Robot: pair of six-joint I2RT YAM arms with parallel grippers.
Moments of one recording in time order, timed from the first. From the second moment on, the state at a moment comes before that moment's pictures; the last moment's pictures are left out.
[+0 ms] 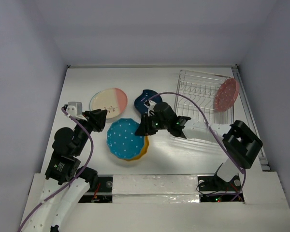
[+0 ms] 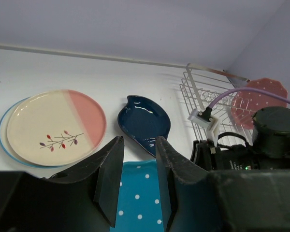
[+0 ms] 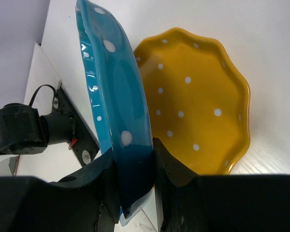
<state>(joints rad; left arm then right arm) -0.36 0.40 0.68 -0.27 -0.03 -0.36 0.86 1.61 0.97 0.11 -0.37 0.68</state>
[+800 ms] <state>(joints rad) -0.36 0.40 0.68 -0.27 -0.03 -0.36 0.86 1.64 0.85 0.23 -0.34 0.76</state>
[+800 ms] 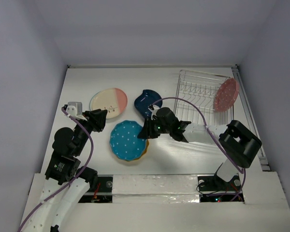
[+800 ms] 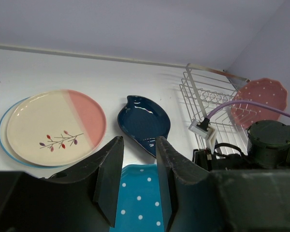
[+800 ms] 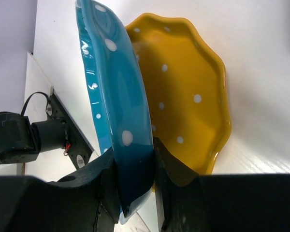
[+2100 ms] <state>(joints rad) -0.36 0.39 0.68 -0.27 -0.03 -0.36 0.88 1.35 0.87 -0.12 0.13 0.64</state>
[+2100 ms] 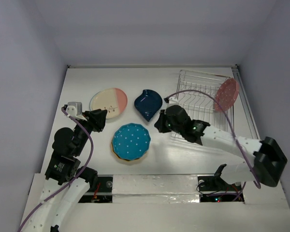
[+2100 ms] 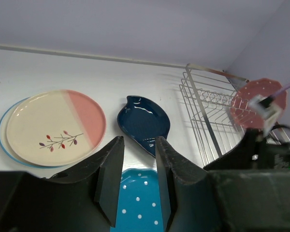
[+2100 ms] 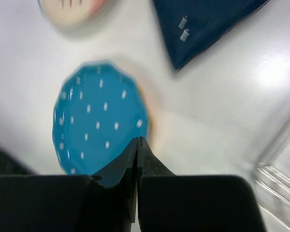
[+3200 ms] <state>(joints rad) -0.45 0.24 0.68 -0.28 -0.07 -0.36 -0.19 1.32 0.91 -0.09 0.37 0.43</state>
